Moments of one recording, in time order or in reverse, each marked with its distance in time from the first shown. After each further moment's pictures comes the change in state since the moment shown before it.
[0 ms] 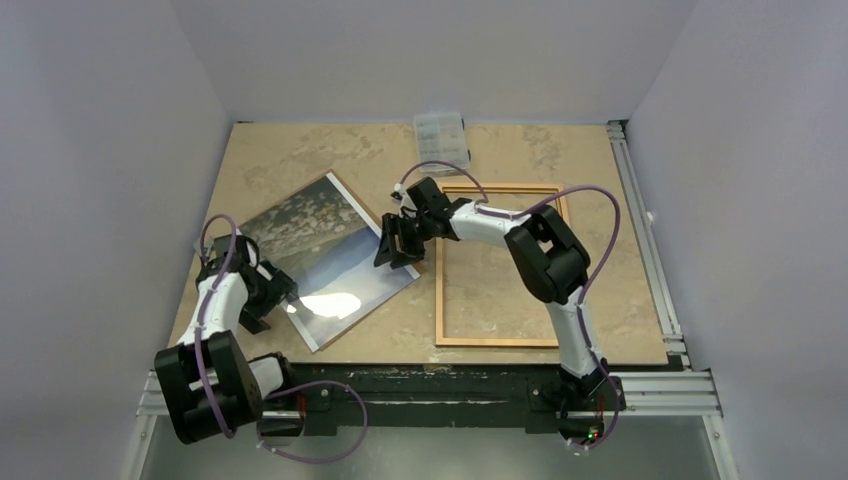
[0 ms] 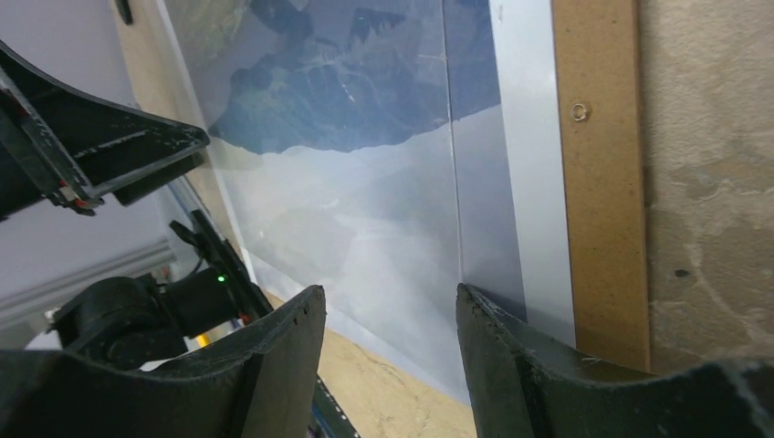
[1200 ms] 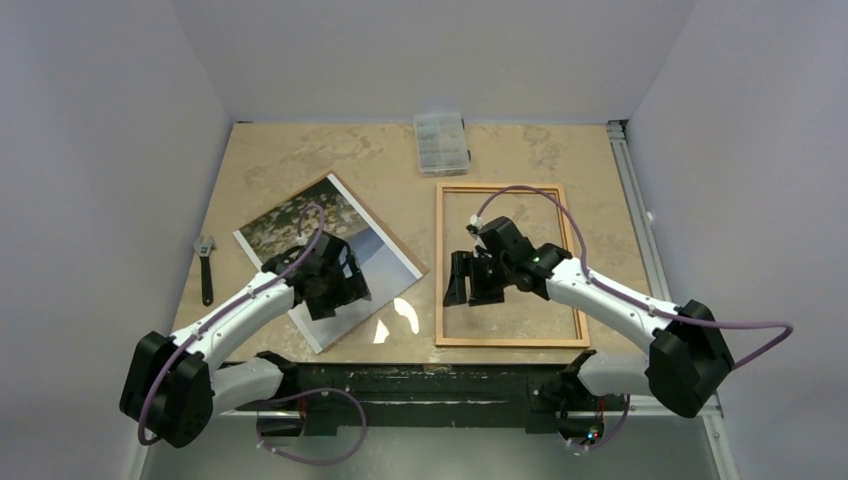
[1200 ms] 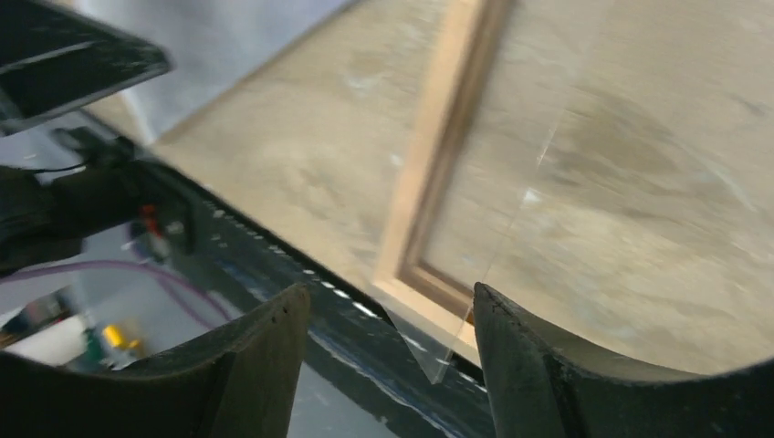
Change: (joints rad) left arm -0.789 -0.034 0.086 0.022 -0.027 -0.253; right arm -0.013 -0.866 -0.662 -0.192 0.227 0.034
